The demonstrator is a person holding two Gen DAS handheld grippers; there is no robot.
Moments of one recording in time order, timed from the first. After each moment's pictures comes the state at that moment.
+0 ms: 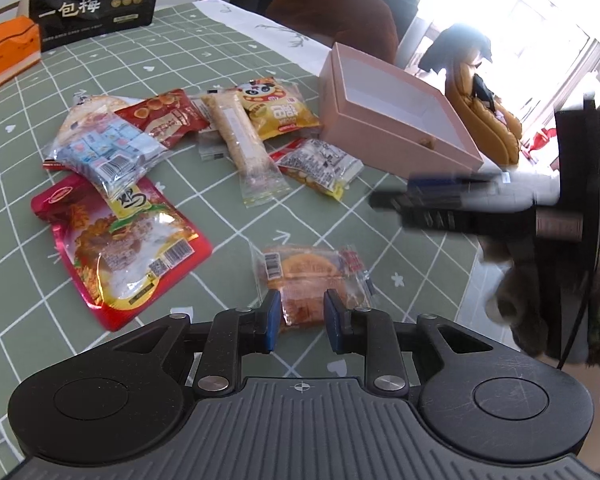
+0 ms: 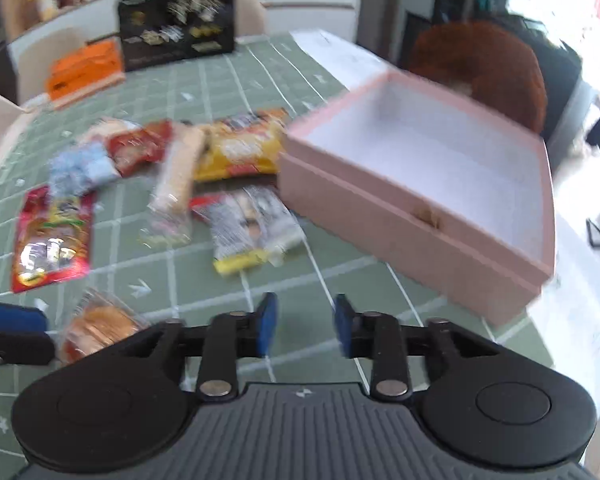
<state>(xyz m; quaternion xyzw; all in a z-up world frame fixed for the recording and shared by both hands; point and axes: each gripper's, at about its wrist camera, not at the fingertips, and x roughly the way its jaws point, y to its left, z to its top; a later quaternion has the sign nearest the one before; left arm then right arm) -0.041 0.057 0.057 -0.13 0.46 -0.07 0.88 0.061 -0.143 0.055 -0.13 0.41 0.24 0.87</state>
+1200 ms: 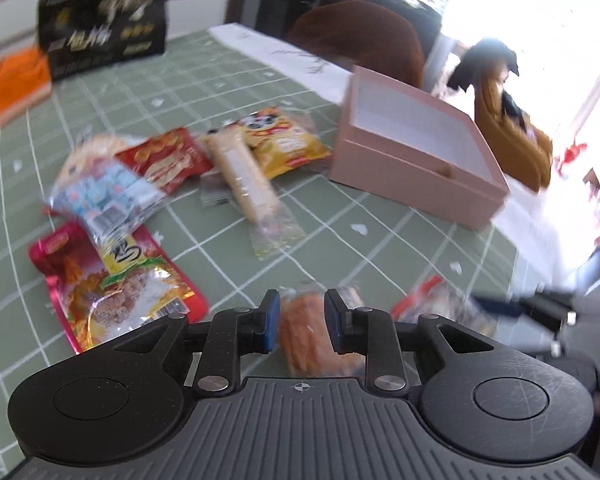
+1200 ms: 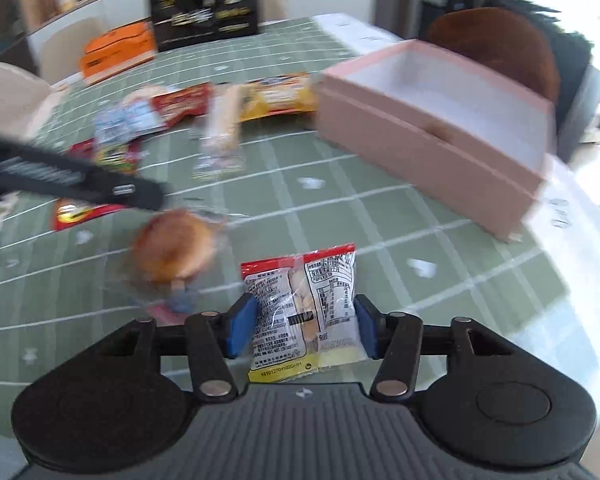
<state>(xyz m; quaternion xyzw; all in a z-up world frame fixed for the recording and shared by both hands) -0.008 0.028 0.063 -0.09 0.43 -0.02 0.90 0.011 -0.173 0.041 -0.12 0.43 0.24 0.86</state>
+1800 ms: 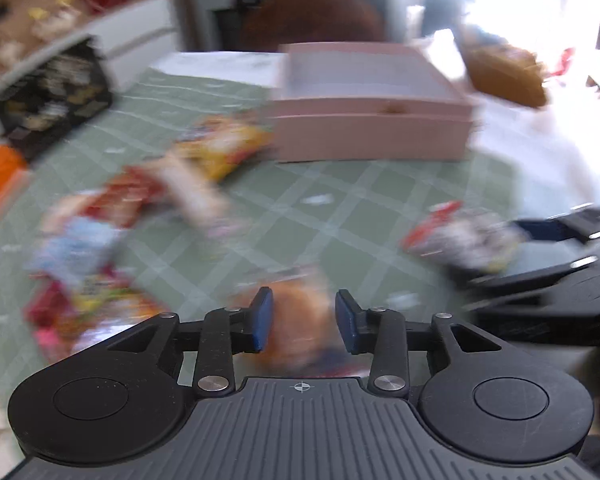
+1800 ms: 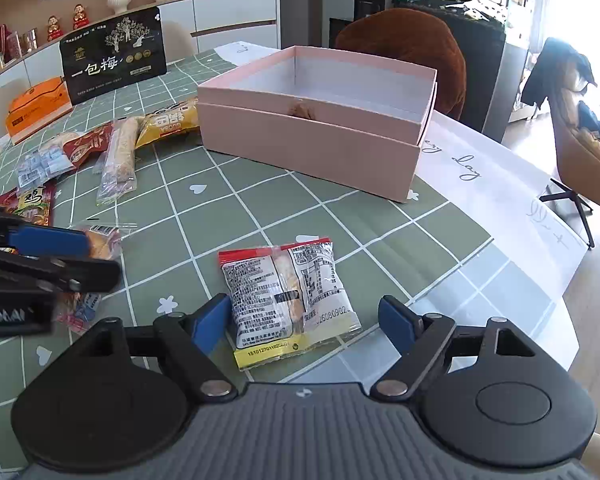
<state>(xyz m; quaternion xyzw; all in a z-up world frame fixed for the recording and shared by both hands) -0.013 -0.029 0.043 0.07 0.43 -0.01 0.90 0.004 -0.224 0.022 -0.05 0.39 0.14 0.91</state>
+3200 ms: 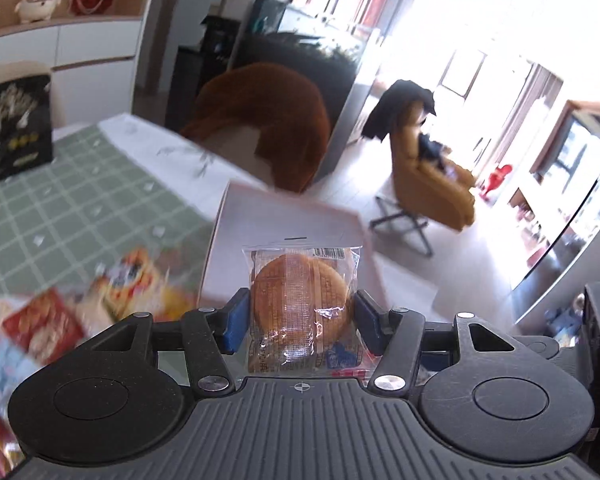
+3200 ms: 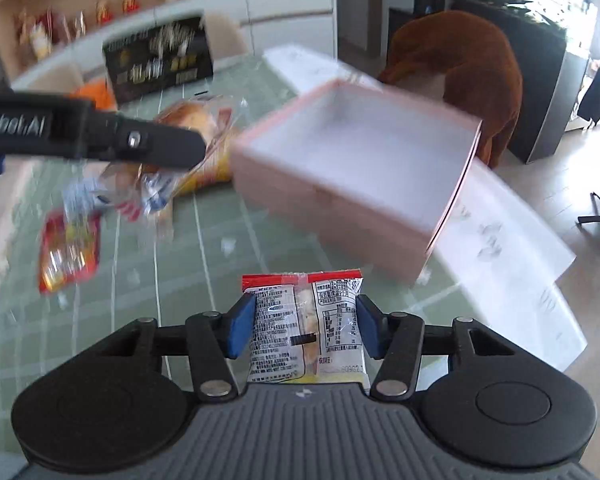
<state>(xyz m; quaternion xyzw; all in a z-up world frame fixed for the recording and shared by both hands) 0.079 -0.017 0.152 -0.12 0.34 -0.14 0.92 0.057 -0.236 0.097 -0.06 0.41 0.24 0.88</state>
